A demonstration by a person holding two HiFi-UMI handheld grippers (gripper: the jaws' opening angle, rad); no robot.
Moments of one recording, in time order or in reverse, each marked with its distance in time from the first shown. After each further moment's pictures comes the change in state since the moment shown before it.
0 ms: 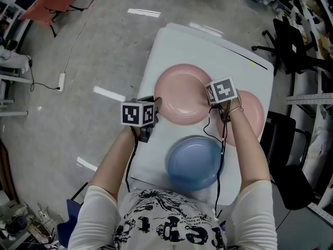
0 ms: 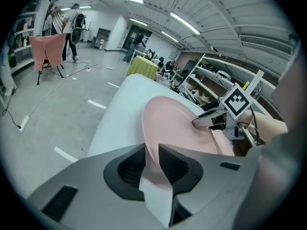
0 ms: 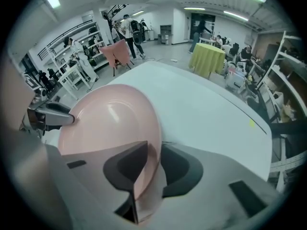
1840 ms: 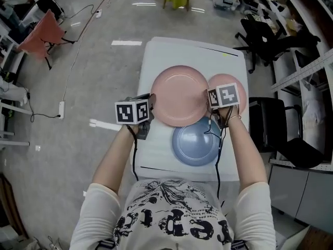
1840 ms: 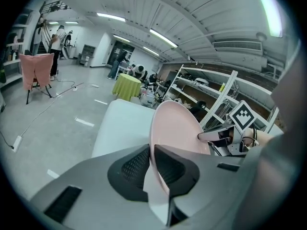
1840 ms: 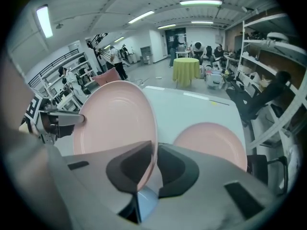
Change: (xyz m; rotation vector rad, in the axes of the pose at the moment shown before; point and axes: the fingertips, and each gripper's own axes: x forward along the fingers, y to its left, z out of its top) left arm -0.156 -0.076 -0.008 0.156 -0.161 -0.111; right arm -0.180 0.081 -0.095 0.261 -0.226 -0.016
